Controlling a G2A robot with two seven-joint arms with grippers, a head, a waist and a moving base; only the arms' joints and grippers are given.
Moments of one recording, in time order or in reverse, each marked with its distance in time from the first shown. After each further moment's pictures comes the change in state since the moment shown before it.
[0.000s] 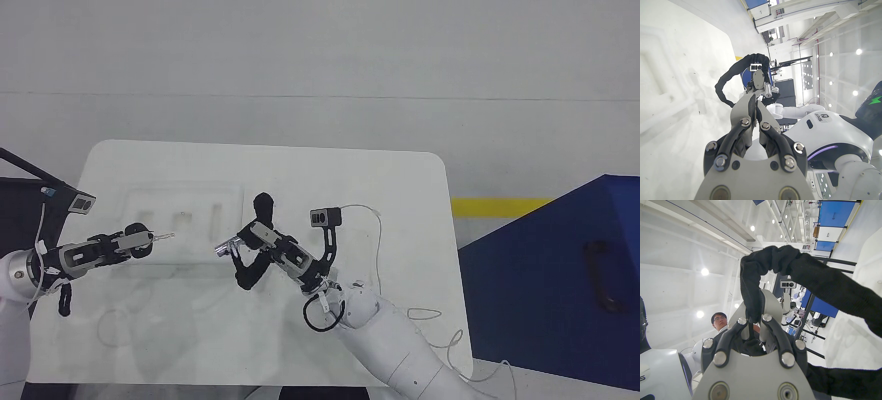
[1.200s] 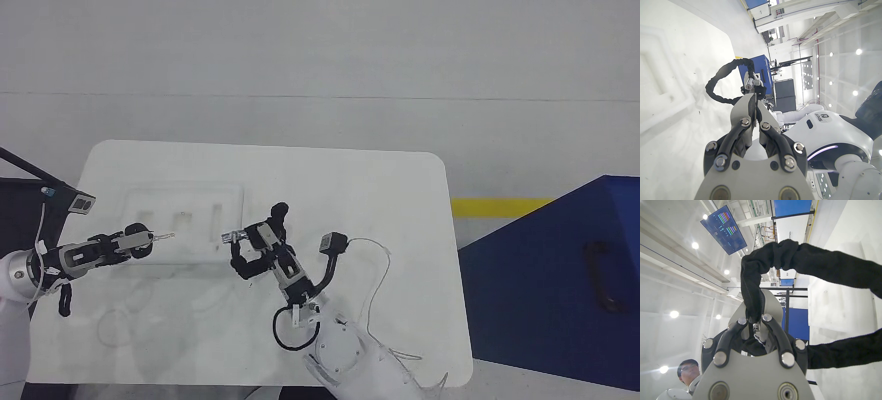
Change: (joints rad) left arm 0.000 0.000 0.000 0.000 0.000 0.000 0.000; right arm -0.235 -0.041 0.004 -0.245 -0.429 0.349 -0.626
